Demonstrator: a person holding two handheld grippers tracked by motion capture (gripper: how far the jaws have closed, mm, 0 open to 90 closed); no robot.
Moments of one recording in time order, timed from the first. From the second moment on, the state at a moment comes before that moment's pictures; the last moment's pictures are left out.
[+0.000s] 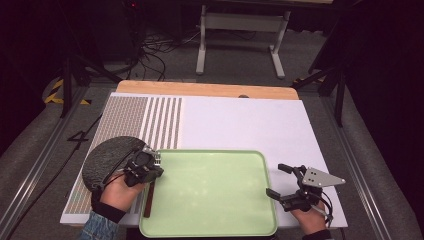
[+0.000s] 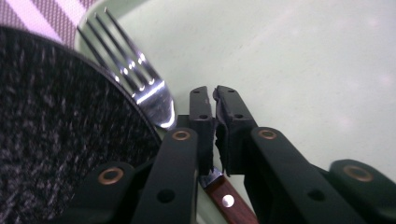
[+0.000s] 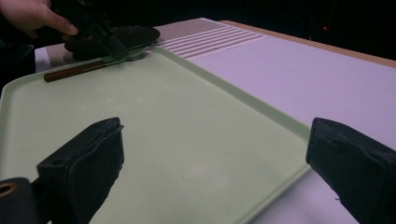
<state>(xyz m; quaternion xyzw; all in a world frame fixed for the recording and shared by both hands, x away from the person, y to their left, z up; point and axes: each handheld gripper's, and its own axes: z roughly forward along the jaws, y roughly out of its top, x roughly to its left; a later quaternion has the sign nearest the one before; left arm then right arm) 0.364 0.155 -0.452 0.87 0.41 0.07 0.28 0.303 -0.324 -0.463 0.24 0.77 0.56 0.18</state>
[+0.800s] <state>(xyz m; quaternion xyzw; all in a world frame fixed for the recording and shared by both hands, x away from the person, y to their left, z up) 0.333 0.168 -0.422 0.85 0.25 0.11 0.45 0.309 -0.319 -0.460 0.23 0.77 0.57 0.18</state>
